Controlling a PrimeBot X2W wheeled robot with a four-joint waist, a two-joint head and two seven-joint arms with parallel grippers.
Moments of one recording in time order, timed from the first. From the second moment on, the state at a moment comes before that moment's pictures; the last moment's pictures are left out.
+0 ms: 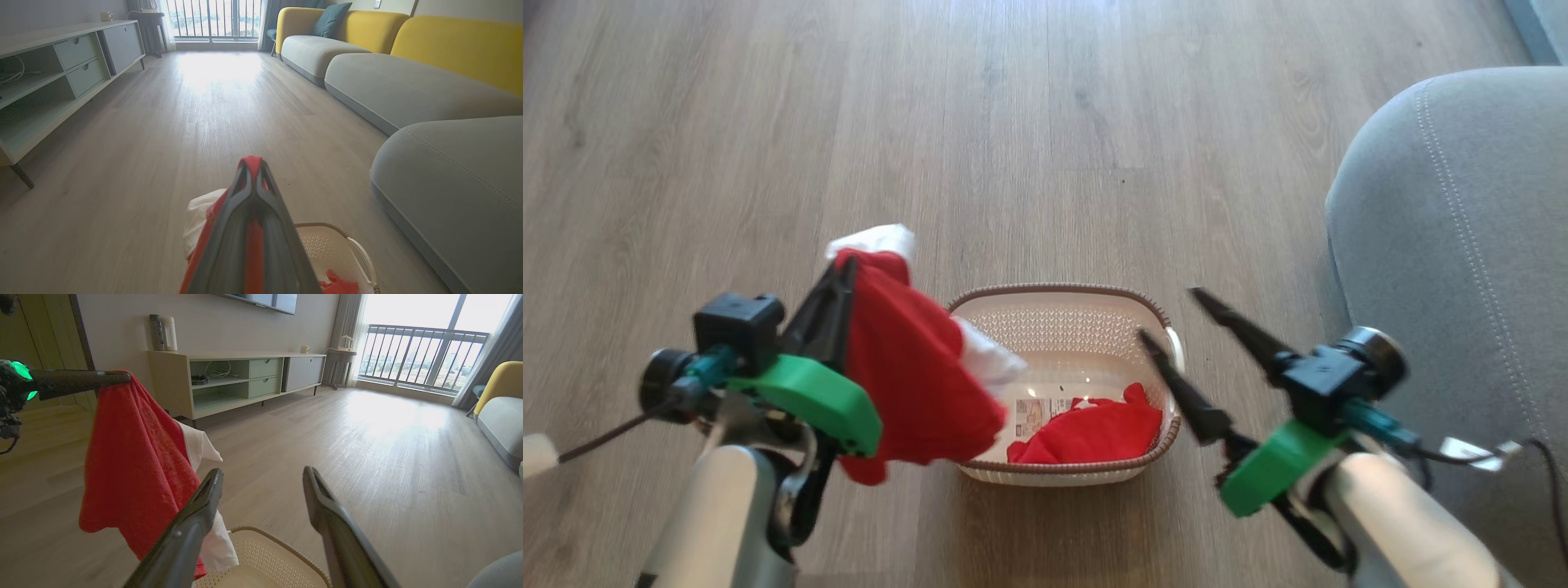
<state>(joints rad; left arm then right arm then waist) -0.22 0.18 -0.22 0.07 -0.32 0.02 -0.01 -0.25 -0.29 0.51 0.17 0.29 0.13 -0.25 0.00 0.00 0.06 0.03</state>
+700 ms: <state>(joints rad) -0.28 0.10 -0.44 0.02 -0.32 -0.05 0.02 -0.55 -0.25 0.87 0.38 0.45 0.13 -0.25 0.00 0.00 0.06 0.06</state>
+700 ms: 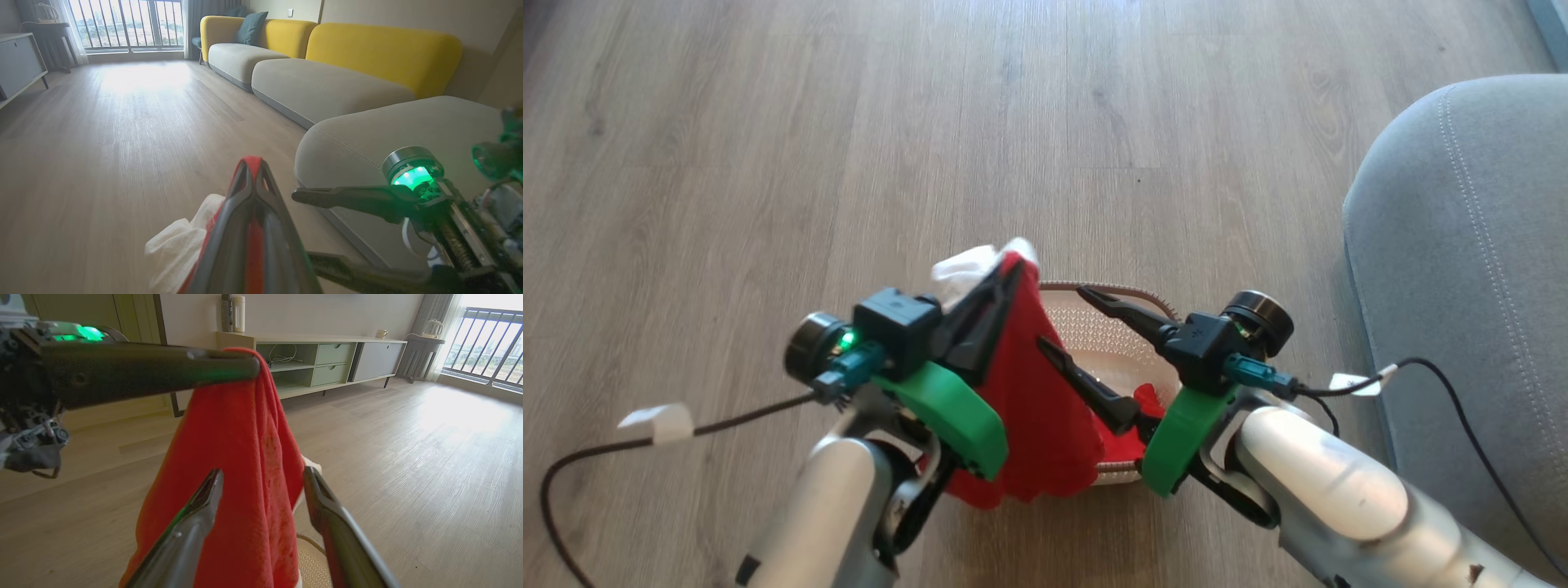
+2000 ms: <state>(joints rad) -0.27 0.13 -0.48 0.00 -0.32 -0.04 0.04 -0.54 -0.34 0.70 0.28 0.50 0.13 -0.25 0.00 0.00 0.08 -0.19</state>
